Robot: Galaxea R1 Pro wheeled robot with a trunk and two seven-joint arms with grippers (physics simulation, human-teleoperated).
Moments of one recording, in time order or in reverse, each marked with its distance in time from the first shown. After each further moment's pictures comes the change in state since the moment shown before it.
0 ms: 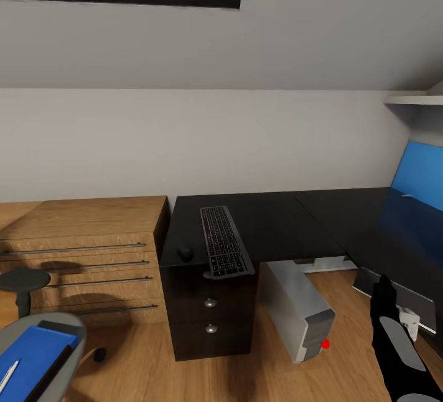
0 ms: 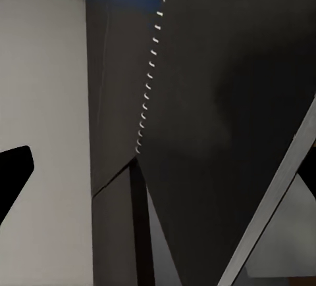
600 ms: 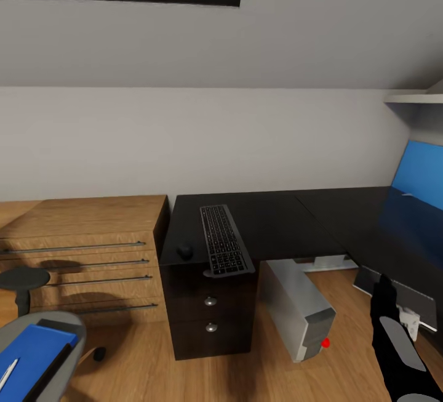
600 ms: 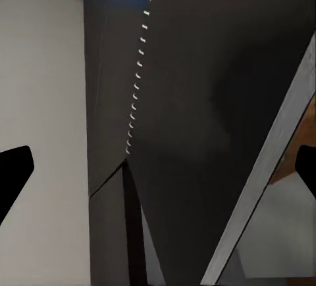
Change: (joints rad) left arm 0.000 -0.002 0.000 -0.002 0.001 0.000 0.004; right arm 0.000 0.000 0.000 0.000 0.000 0.000 0.000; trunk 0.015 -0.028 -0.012
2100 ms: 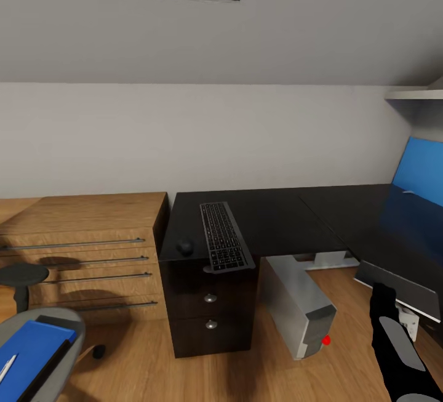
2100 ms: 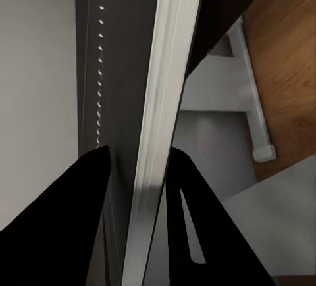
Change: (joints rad) left arm 0.000 -0.001 -0.001 0.000 0.000 0.000 -0.002; right arm 0.000 0.001 0.001 -0.001 0.005 0.004 -0.012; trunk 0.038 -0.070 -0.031
